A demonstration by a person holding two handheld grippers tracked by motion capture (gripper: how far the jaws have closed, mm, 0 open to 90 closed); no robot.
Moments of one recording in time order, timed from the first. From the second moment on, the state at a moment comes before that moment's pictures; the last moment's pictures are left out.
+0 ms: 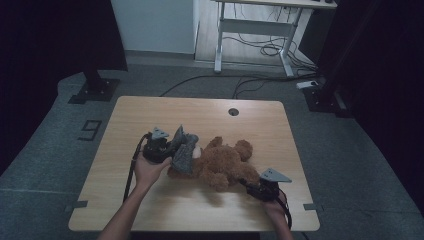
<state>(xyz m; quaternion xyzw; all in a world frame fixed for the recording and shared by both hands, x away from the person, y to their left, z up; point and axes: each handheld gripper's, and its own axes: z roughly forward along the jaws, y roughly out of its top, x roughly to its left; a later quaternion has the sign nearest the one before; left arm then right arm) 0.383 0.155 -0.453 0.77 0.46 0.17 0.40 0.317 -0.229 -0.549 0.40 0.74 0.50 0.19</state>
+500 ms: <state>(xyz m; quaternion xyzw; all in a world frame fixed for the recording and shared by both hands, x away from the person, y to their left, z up) 0.373 0.189 -0.487 0.77 0.49 0.17 0.36 0.317 -0.229 -0.549 0.40 0.74 0.50 0.19</state>
